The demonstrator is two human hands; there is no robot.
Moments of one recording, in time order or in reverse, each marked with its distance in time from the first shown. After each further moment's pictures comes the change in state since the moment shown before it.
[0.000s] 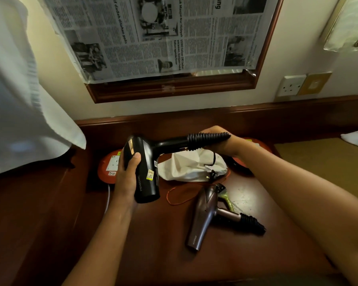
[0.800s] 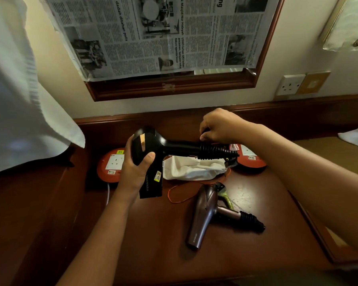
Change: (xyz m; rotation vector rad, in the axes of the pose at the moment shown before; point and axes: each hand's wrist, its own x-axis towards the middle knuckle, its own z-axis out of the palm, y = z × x) left_hand 0.005 0.008 0.002 0.246 -0.169 0.172; right_hand -0.008 -0.053 -0.029 -0.733 0.017 -0.120
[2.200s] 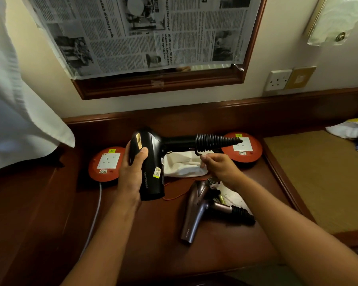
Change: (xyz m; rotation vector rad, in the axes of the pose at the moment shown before) left_hand -0.015 0.000 0.030 -0.276 0.106 -0.218; right_hand -0.073 -0.001 0.122 1.319 0.171 0.415
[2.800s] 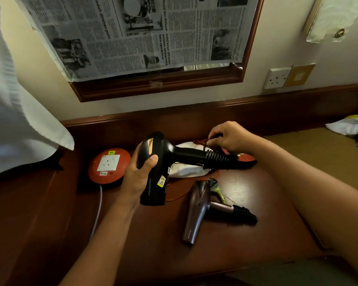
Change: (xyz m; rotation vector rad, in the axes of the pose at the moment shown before) left_hand -0.002 0.002 0.001 0.164 -0.177 0.048; right_hand 0.030 -0.078 -0.045 -0.907 -0.037 -0.210
